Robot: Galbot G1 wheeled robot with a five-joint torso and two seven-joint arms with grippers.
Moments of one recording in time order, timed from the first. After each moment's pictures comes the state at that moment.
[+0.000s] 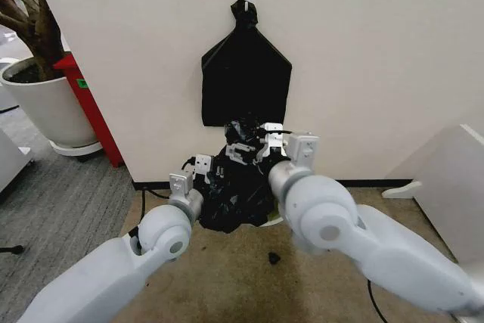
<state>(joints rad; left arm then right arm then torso) 0.80 -0.85 0.16 -2.07 -0.94 0.31 -0.56 -0.40 1.05 -0.38 2.22 1.43 -0.39 1.25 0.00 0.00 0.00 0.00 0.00</state>
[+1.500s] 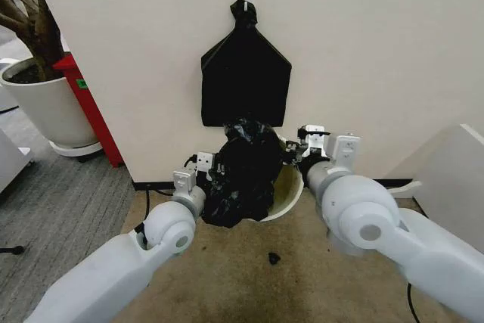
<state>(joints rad) 0.79 -0.89 0.17 -2.02 -0.87 0.31 -0.54 -0.47 0.82 -0.26 2.37 1.50 -0.39 1.16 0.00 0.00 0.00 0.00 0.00</state>
